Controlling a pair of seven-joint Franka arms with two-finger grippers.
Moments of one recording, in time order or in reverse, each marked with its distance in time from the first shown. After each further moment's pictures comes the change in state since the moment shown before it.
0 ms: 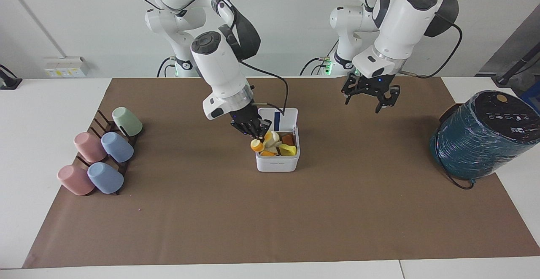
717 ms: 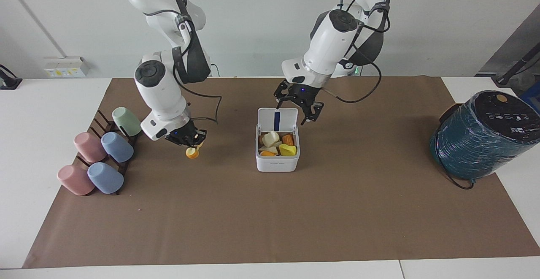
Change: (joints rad) left arm -0.258 0.120 -0.010 -0.007 -0.124 0.266 0.072; right arm -0.224 -0.112 -0.009 -0.171 -0.155 -0.177 -0.476
